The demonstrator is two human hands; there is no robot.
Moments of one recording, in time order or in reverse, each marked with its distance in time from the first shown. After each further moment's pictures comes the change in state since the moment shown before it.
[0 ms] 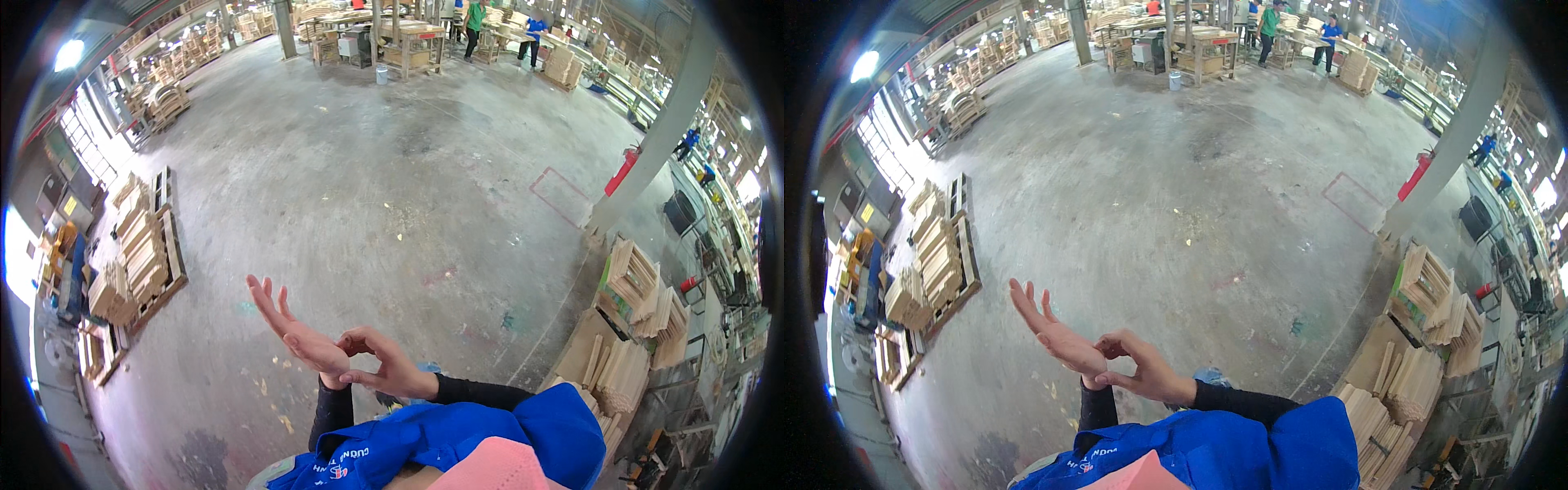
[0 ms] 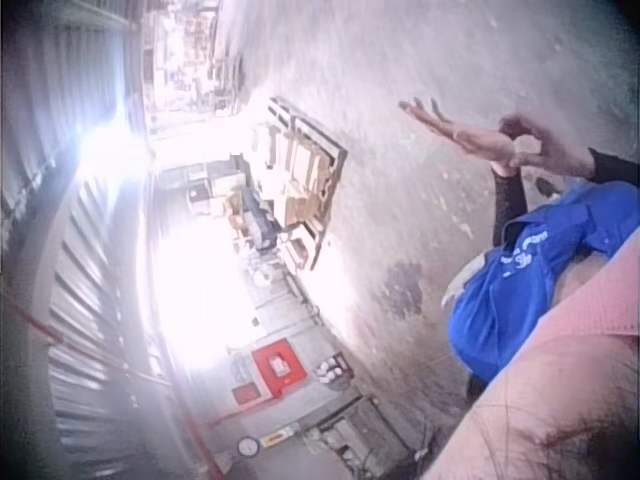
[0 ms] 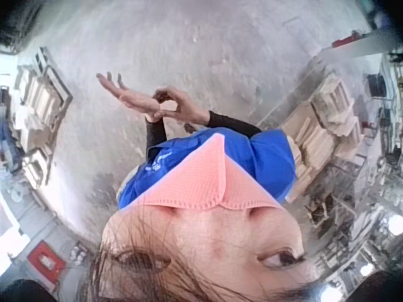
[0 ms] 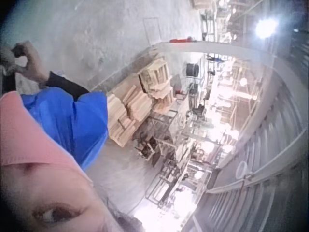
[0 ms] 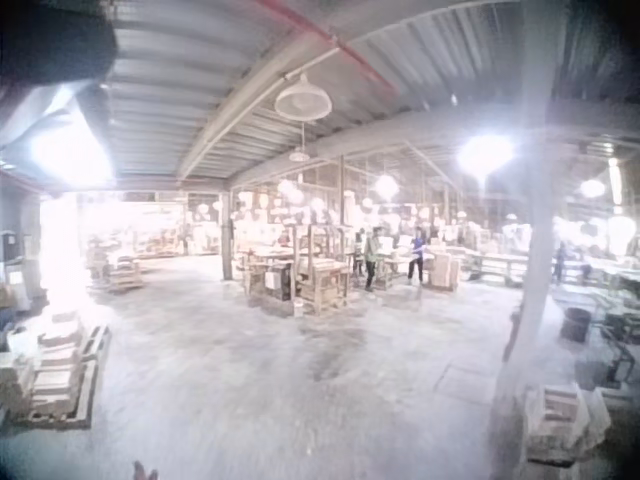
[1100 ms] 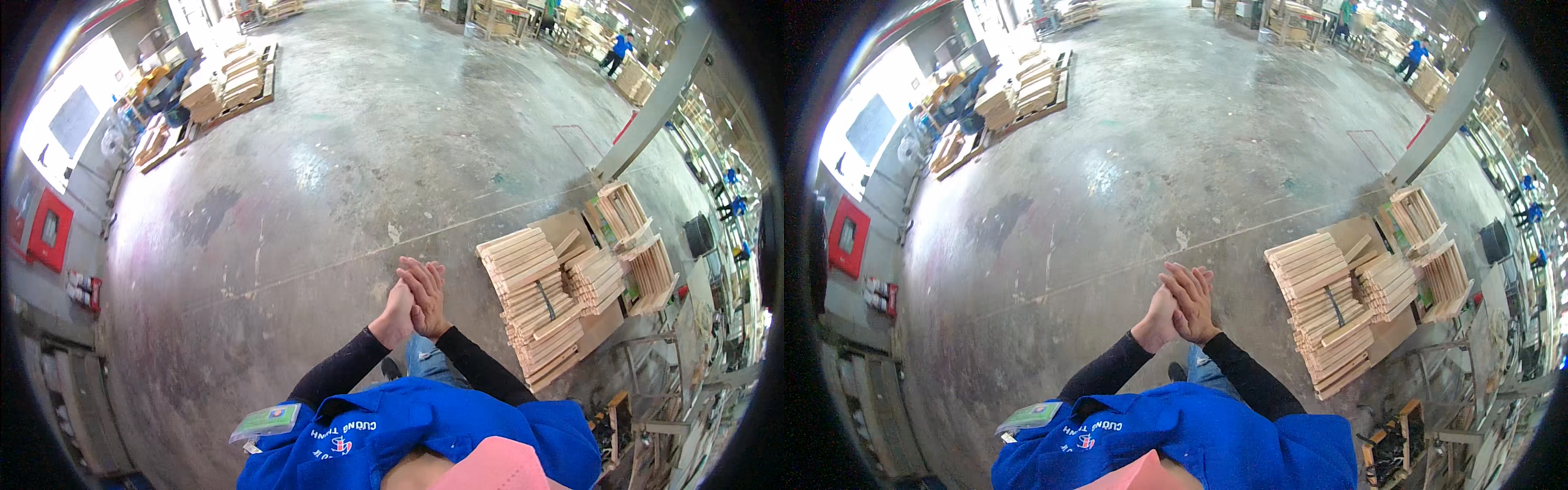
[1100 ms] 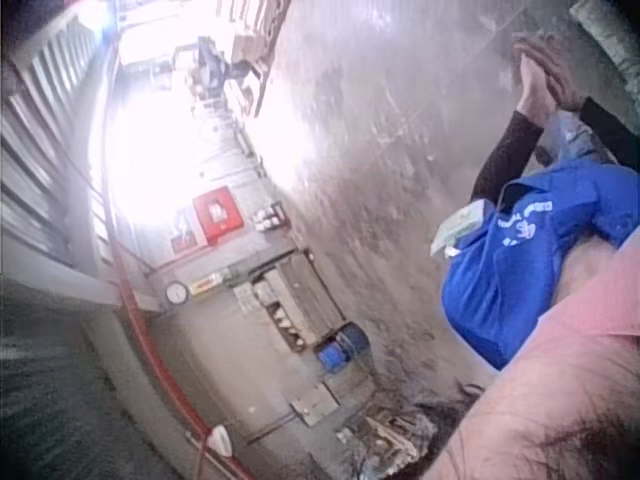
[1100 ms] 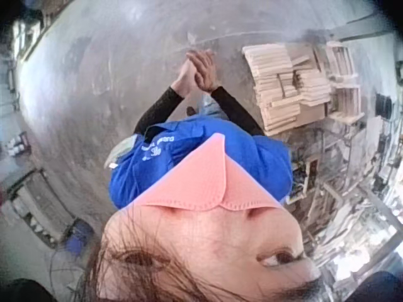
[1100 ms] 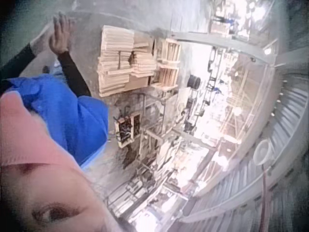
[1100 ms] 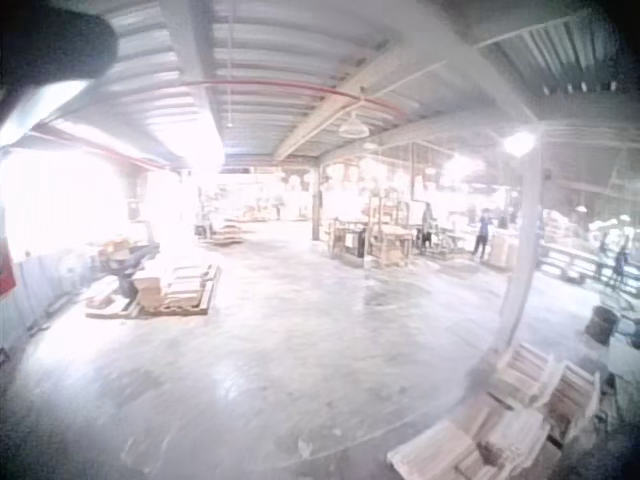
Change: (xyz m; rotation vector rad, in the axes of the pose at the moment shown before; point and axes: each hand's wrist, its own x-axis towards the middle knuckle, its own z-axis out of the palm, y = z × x) left_hand -0.860 0.683 -0.484 -1.772 0.678 -0.878; right_hand -1.041 -0.307 0.274 -0.659 0.002 -0.338
